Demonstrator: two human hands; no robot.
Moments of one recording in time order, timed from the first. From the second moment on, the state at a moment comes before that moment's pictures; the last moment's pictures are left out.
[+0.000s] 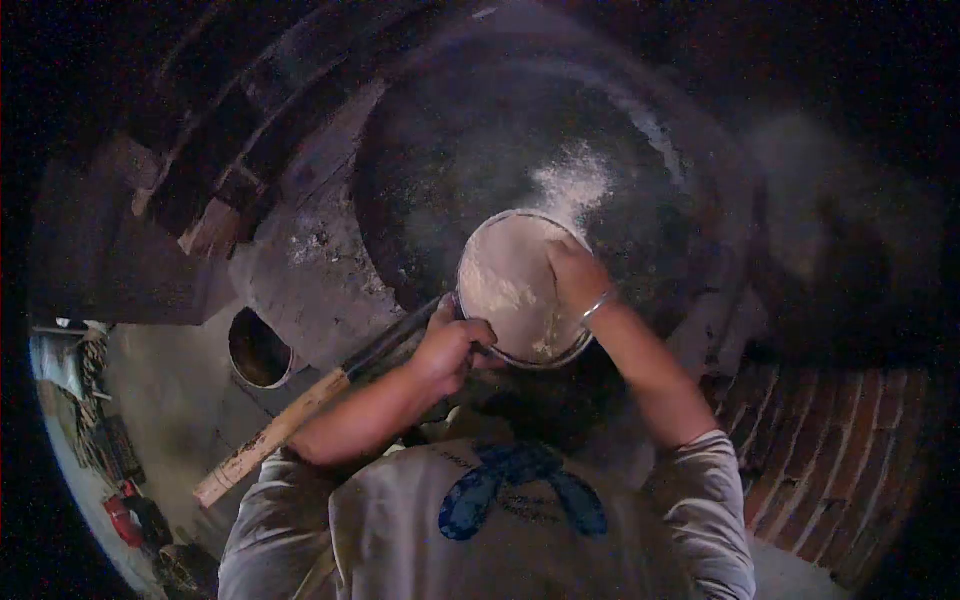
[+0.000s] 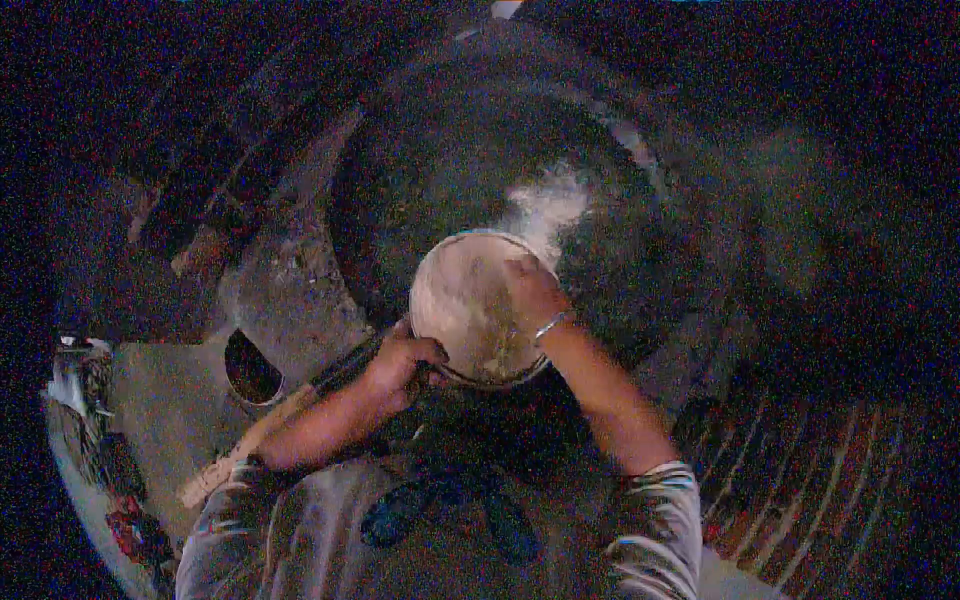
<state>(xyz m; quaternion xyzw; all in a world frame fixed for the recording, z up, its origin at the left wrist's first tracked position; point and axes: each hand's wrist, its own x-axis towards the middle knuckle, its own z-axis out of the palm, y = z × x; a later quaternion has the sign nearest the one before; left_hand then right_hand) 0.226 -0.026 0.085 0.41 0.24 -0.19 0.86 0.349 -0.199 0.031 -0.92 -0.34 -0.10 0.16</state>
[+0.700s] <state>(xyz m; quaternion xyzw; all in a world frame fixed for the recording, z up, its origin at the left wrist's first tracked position) 0.217 0.002 0.067 0.41 0.21 -0.24 0.85 0.448 -0.257 0.161 -0.78 0.07 0.10 0.62</state>
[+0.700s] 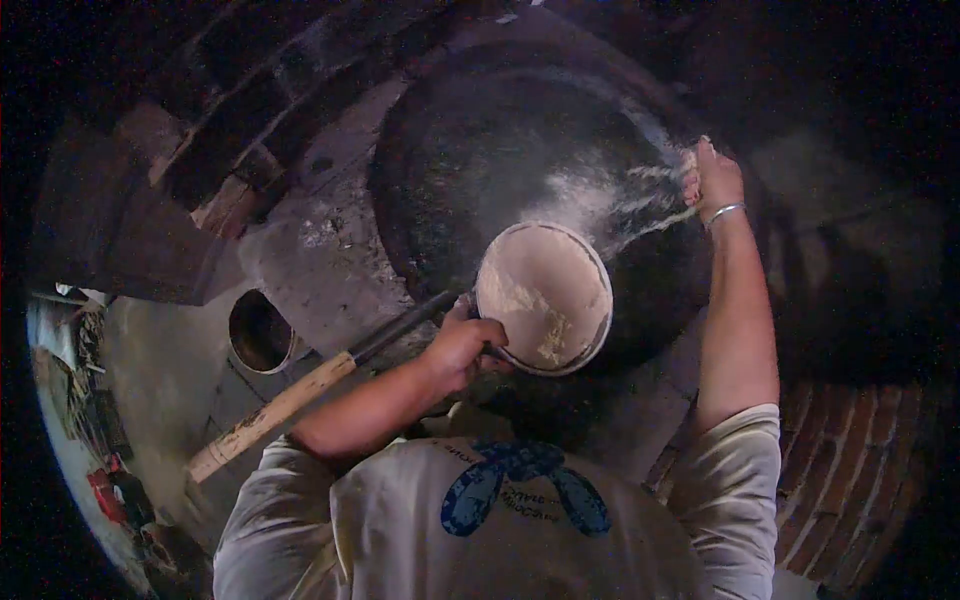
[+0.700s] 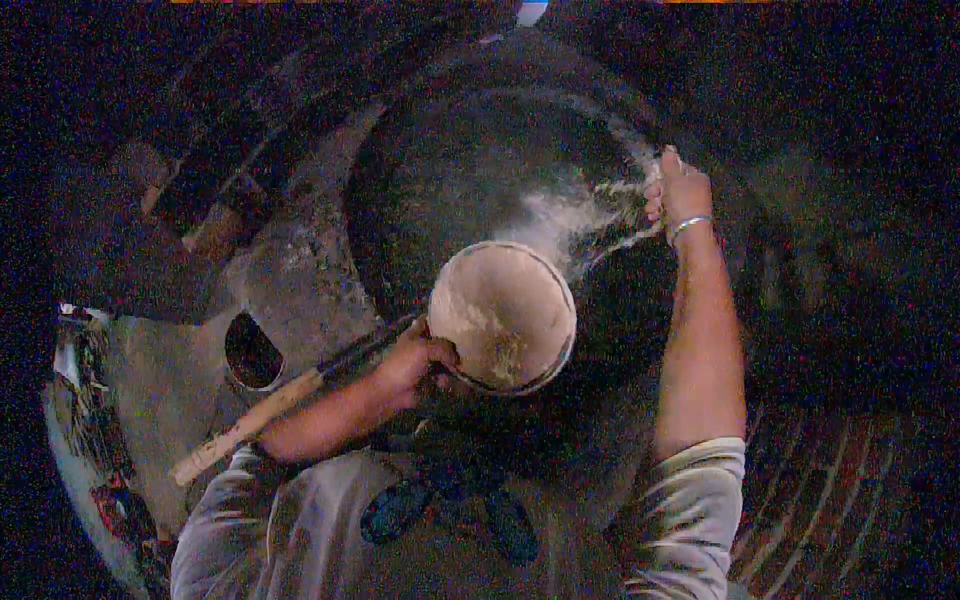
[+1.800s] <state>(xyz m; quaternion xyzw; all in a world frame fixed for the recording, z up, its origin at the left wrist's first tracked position) 0.218 0.042 0.056 0.40 0.28 -0.20 0.85 0.499 -0.122 0.157 -0.60 0.11 0.11 0.79</state>
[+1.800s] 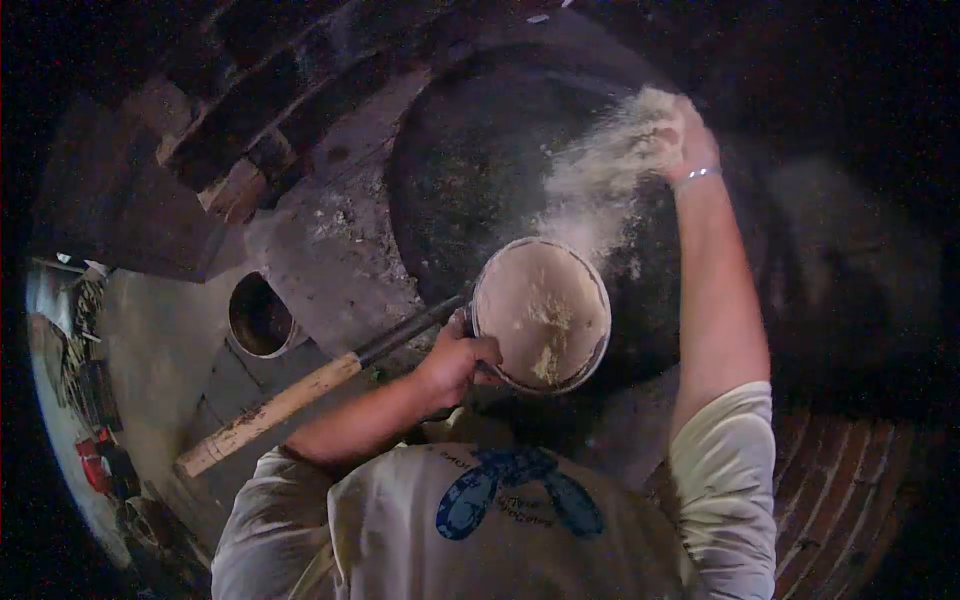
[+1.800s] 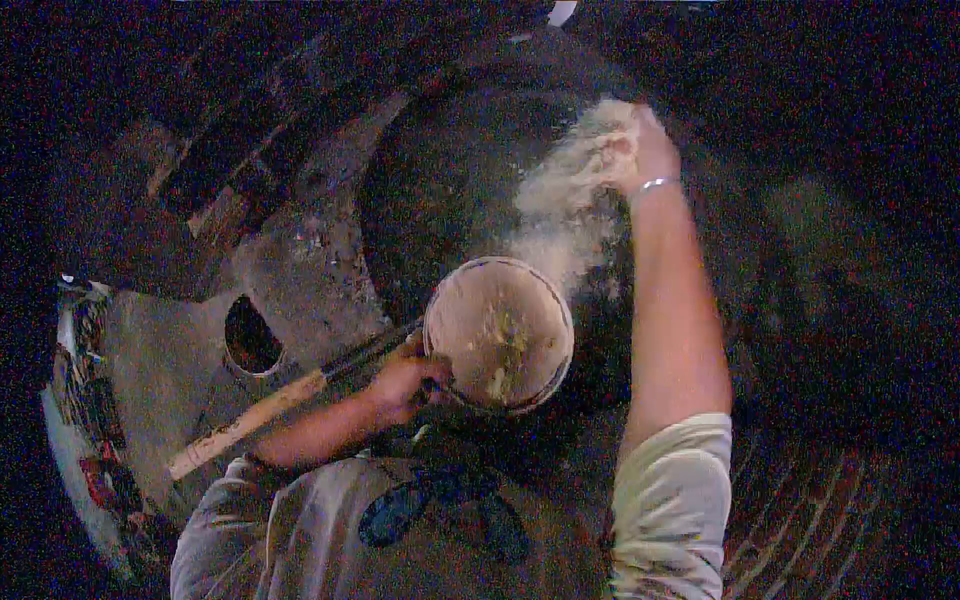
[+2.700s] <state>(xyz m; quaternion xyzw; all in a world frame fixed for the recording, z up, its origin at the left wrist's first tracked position) 0.075 -0.059 0.067 0.36 0.30 -0.25 0.85 0.143 -0.196 0.082 -0.83 -0.47 -0.05 0.29</state>
